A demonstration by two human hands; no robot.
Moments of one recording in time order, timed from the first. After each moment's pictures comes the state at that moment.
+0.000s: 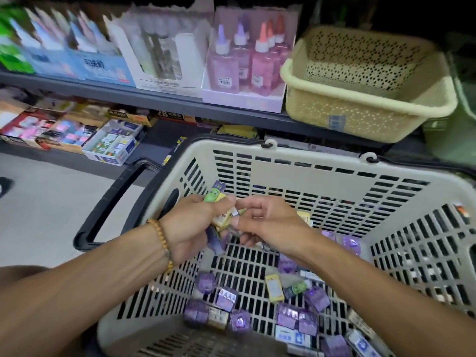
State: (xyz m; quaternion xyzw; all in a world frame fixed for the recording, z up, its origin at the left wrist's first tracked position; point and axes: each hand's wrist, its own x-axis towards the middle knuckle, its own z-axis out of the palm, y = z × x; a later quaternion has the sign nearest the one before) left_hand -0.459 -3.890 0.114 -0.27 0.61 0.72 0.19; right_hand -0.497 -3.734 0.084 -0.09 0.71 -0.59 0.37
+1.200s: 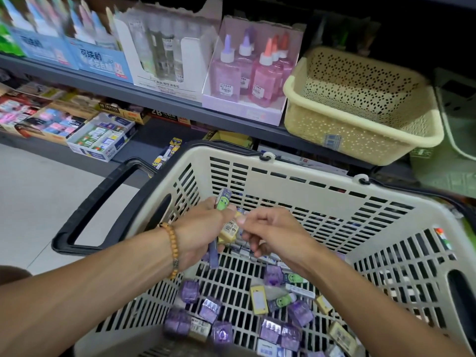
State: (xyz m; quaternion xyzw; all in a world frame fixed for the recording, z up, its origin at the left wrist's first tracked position) left_hand -0.475 -3.875 0.095 -0.29 0.66 0.67 0.19; right_hand -0.509 -3.719 0.081 -0.05 0.72 -0.59 0.36
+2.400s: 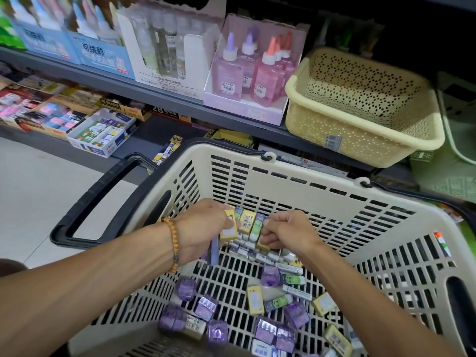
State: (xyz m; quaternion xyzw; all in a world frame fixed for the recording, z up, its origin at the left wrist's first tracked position) left_hand -0.476 -3.871 0.103 -0.31 0.64 0.67 0.20; right_hand -0.528 -3.699 0.054 0.09 0.80 -0.52 0.29
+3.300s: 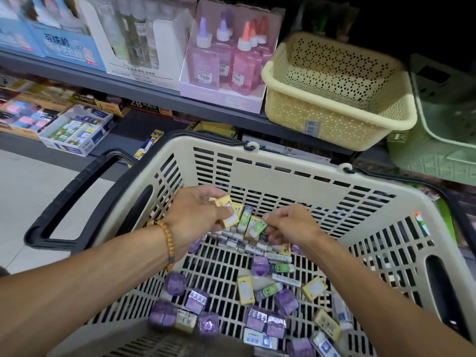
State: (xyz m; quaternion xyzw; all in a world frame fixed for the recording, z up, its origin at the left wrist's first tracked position) left_hand -0.475 -3.860 0.098 -0.25 0.71 0.65 0.12; right_hand -0.528 -3.664 0.047 0.10 0.81 -0.50 0.30
